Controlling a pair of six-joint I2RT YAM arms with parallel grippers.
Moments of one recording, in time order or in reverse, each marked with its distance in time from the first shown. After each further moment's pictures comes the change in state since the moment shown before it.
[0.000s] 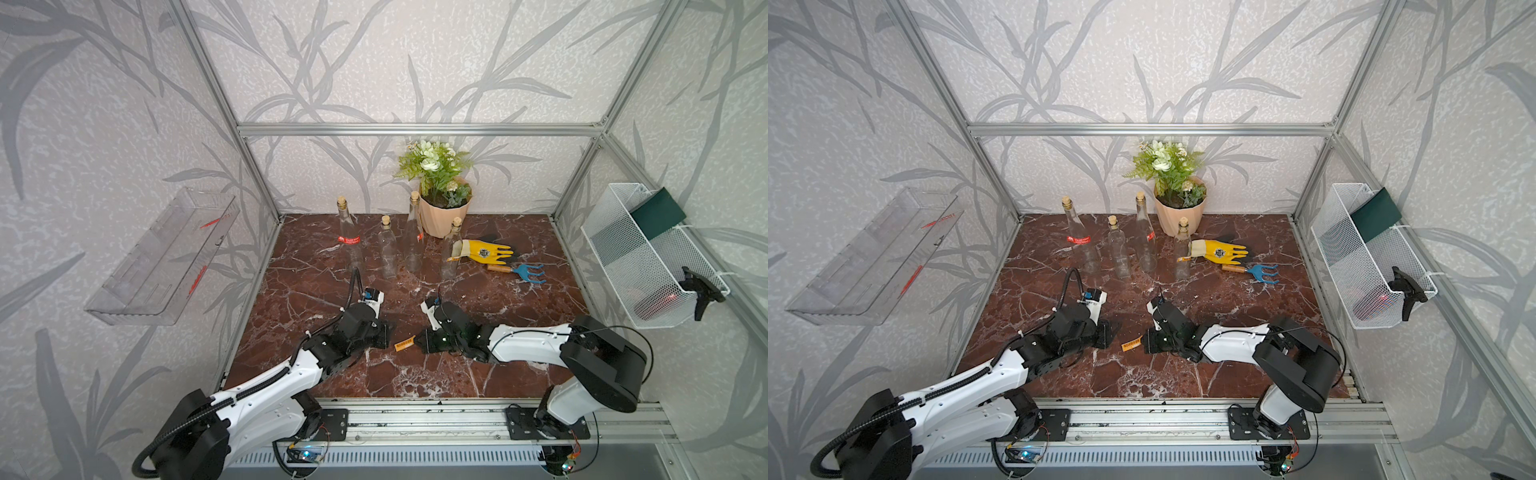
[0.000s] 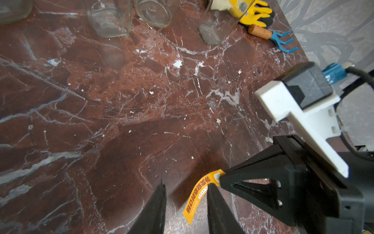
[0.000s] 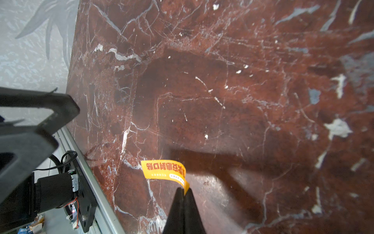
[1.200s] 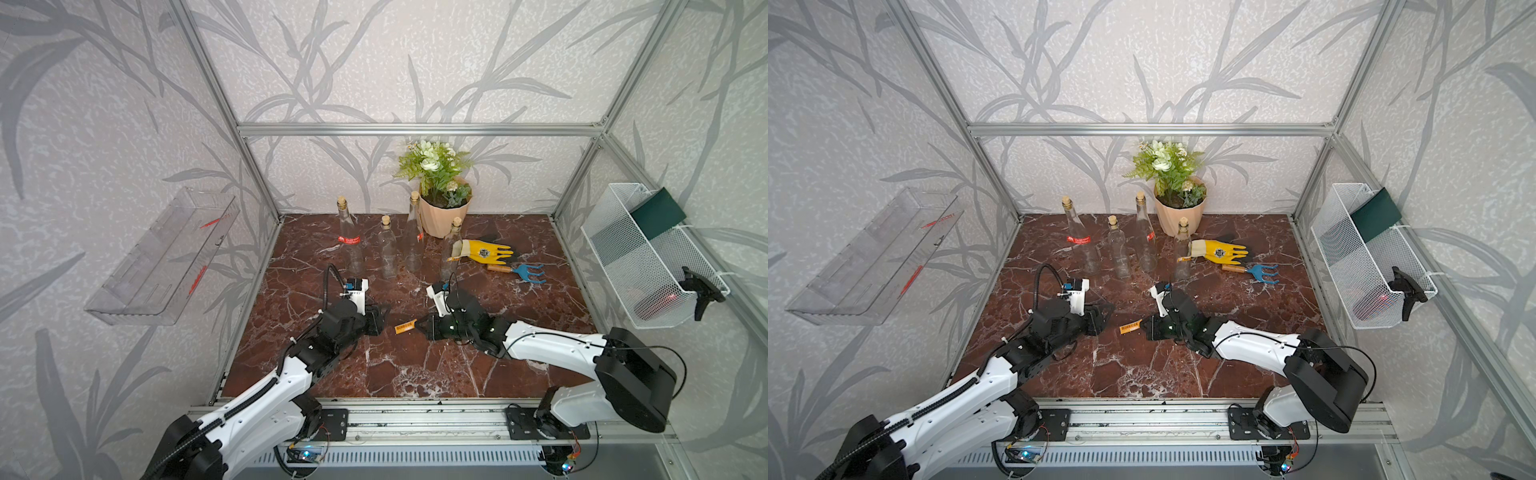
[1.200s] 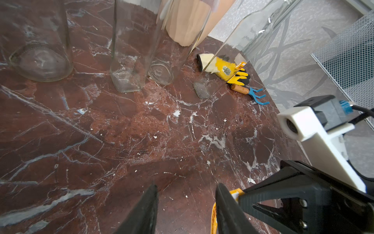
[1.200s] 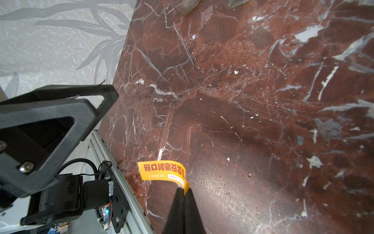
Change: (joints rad) left arm 0.138 -0.105 -0.041 0.160 0.039 -0.023; right arm -0.057 -0.159 0.029 -0.040 -0.029 -0.024
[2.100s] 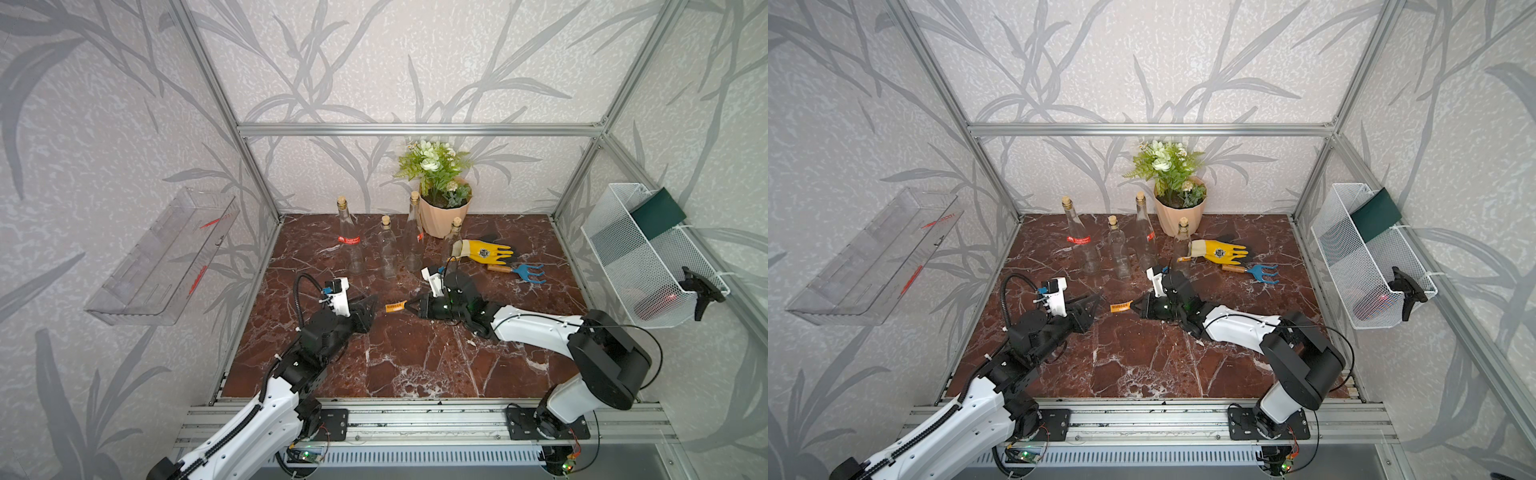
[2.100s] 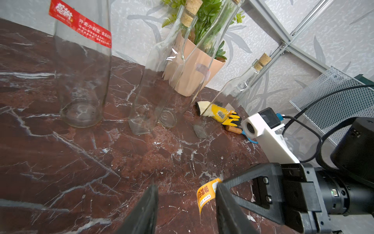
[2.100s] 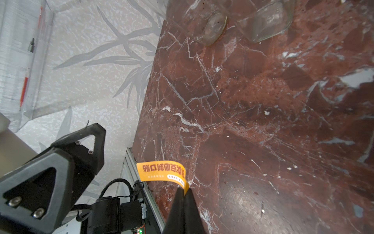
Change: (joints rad) left arm 0.048 -0.240 -0.084 0.073 -0.089 0.020; right arm -0.093 0.150 0.115 0.156 -0.154 0.103
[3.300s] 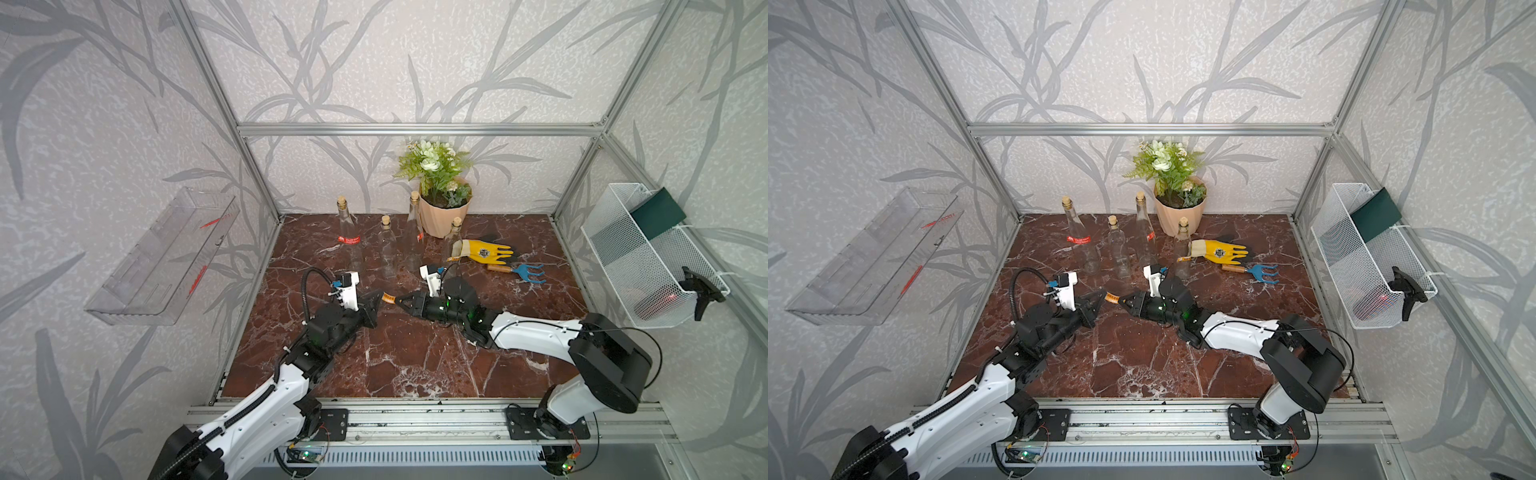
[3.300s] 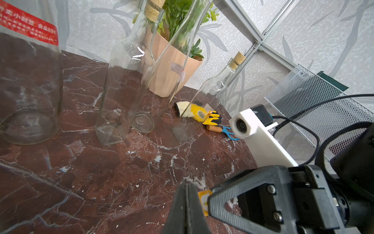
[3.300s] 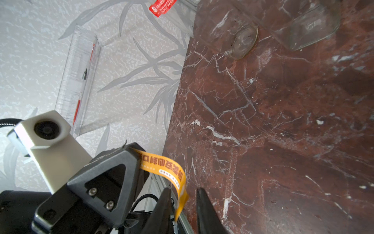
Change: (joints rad) left arm 0.007 0.176 -0.002 0.254 0.132 -0.005; right arm 0.063 -0.006 -0.028 0.224 0.070 0.200
